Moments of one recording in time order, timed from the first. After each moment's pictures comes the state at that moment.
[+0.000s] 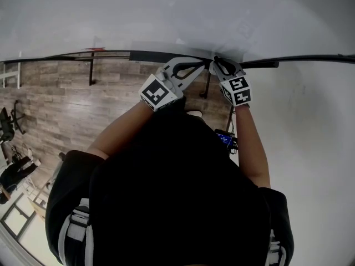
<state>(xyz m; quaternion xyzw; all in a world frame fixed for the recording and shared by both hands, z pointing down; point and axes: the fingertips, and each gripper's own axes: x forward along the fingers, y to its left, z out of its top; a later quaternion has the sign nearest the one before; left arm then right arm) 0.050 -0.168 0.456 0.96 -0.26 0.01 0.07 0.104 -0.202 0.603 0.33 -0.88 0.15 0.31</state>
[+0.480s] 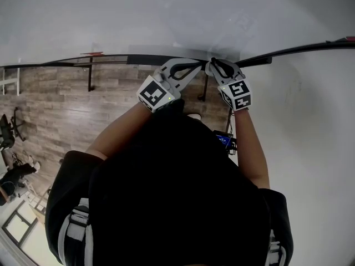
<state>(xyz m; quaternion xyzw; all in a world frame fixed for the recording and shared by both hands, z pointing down) 0.052 -0.167 0.448 0.97 -0.25 0.02 0.06 0.102 -0.197 0.567 0.34 -0.89 0.13 0.27</state>
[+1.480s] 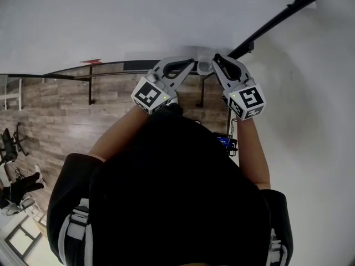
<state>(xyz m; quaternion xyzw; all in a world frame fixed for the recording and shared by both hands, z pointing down) 0.066 -0.153 0.414 0.96 -0.27 0.01 0.02 0.128 -0.173 0.434 0.38 -0.91 0.08 0.13</state>
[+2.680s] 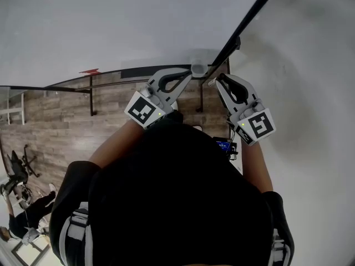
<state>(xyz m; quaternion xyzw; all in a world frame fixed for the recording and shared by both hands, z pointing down) 0.085 -0.108 0.377 0.97 -0.24 0.01 0.01 0.155 -0.096 0.374 0.39 -0.92 0.06 0.06</state>
